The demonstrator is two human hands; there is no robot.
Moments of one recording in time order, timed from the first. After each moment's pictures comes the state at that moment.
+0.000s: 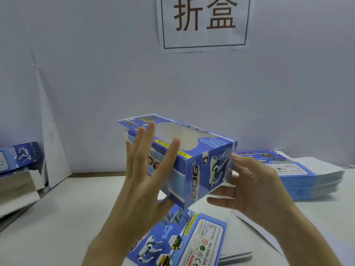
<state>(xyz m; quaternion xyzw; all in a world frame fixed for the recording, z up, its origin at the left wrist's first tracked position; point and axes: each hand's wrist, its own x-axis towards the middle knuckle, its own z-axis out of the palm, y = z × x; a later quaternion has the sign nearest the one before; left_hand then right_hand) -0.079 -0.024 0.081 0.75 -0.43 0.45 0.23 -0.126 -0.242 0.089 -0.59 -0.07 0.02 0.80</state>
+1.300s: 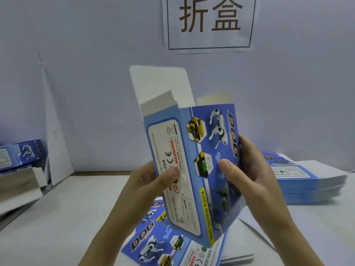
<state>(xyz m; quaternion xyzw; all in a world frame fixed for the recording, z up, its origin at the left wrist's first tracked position) -0.082 -0.018 0.083 0.64 -0.30 0.01 0.70 -0.129 -0.218 0.085 -0.66 -0.16 -0.30 0.67</state>
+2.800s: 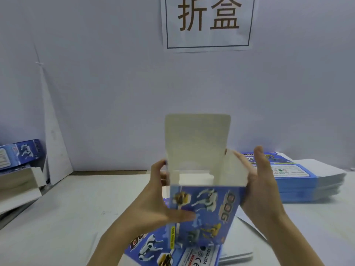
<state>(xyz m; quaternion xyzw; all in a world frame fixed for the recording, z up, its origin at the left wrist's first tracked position) -0.055 -0.027 0.047 0.78 -0.31 -0.04 0.55 -0.117 -0.228 0.076 -0.57 -0.08 -0.13 0.81</state>
